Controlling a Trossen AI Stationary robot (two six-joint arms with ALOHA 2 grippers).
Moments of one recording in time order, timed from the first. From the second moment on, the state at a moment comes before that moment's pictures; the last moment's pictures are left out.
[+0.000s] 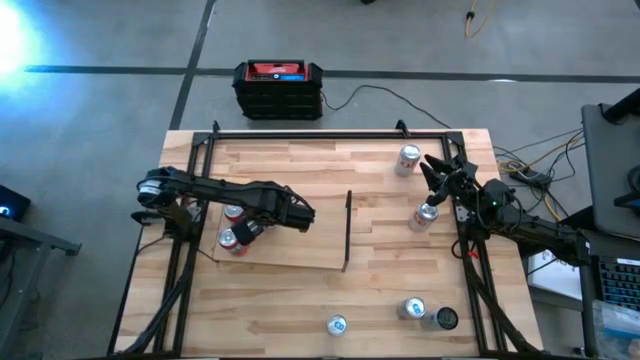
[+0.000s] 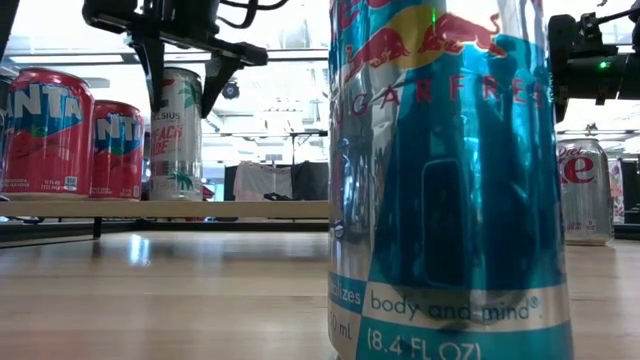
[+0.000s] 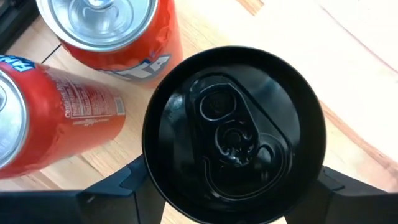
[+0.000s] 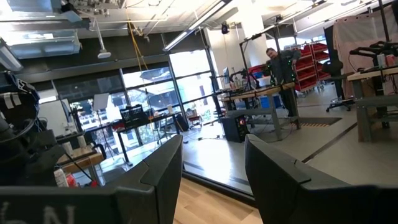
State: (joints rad) left arm -0.13 1.78 1.61 -1.56 -0.23 -2.45; right arm -0.38 0.08 0.01 0.34 0.24 0.18
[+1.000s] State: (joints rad) left arm -0.09 1.78 1.61 -1.57 -0.23 -2.44; right arm -0.38 0.08 0.01 0.34 0.24 0.18
